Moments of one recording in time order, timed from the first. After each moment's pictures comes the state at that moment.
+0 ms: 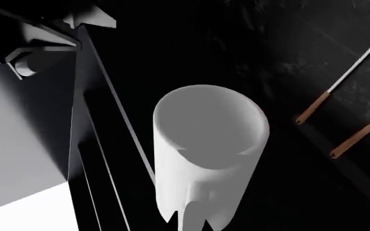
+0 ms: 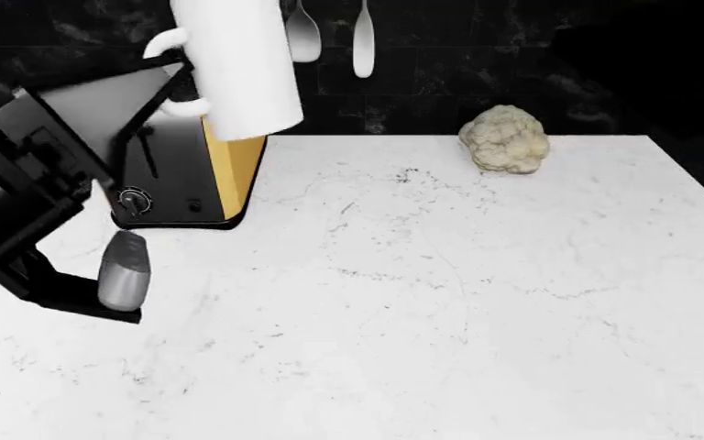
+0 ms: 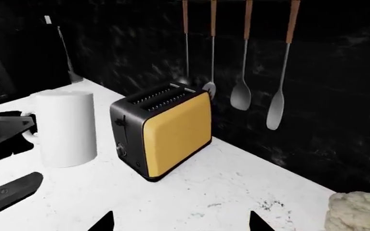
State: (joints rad) left arm -2.30 -1.18 2.42 0.52 0.92 -0.50 -0.38; right arm 1.68 0.88 -0.28 0.09 1.74 1.52 0.07
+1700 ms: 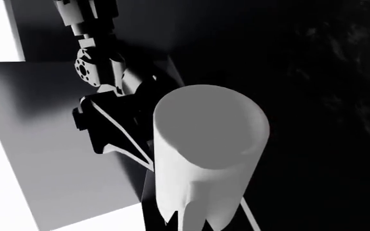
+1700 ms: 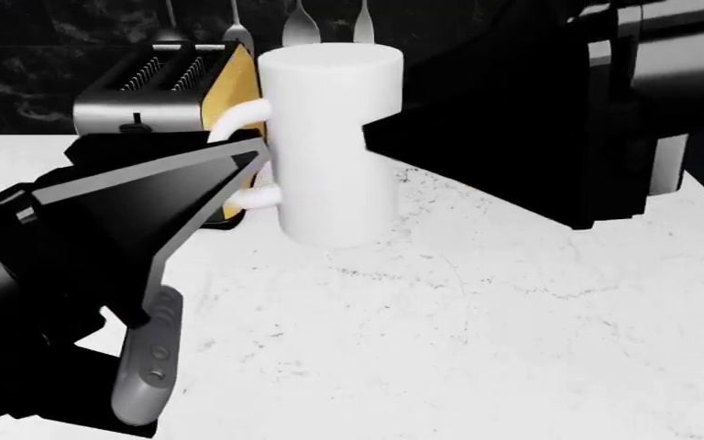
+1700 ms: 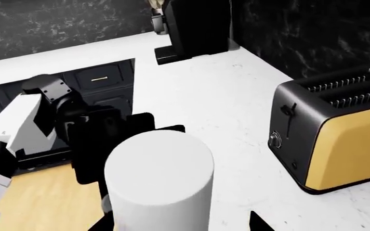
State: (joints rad) left arm -2.16 -1.27 2.17 0.73 1.15 -0.38 -0.34; right arm 1.75 0.68 -0.59 0.12 1.70 1.36 -0.47
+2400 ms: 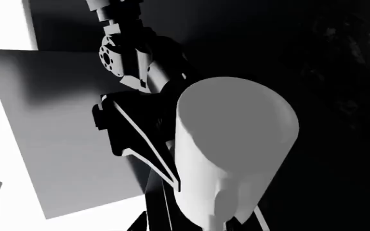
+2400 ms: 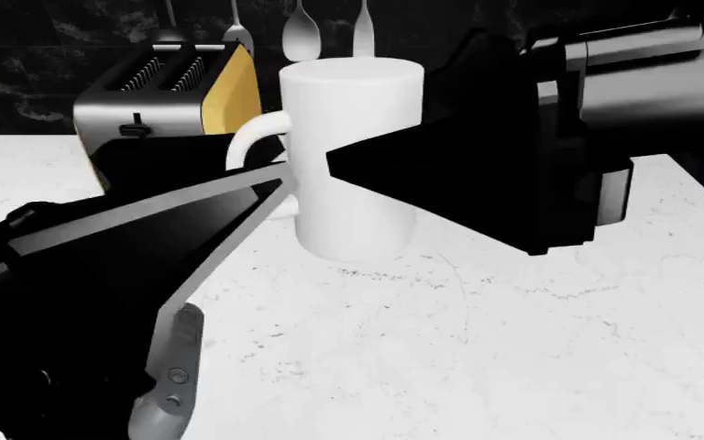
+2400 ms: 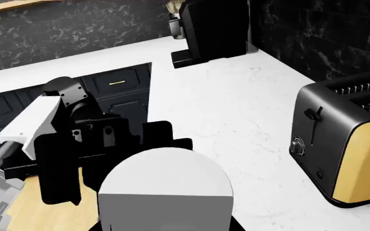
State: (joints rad) left arm -2.08 -1.25 2.12 0.80 1.16 -0.45 -0.31; right arm 1.67 0.65 -0.59 0.08 1.72 1.29 -0.47
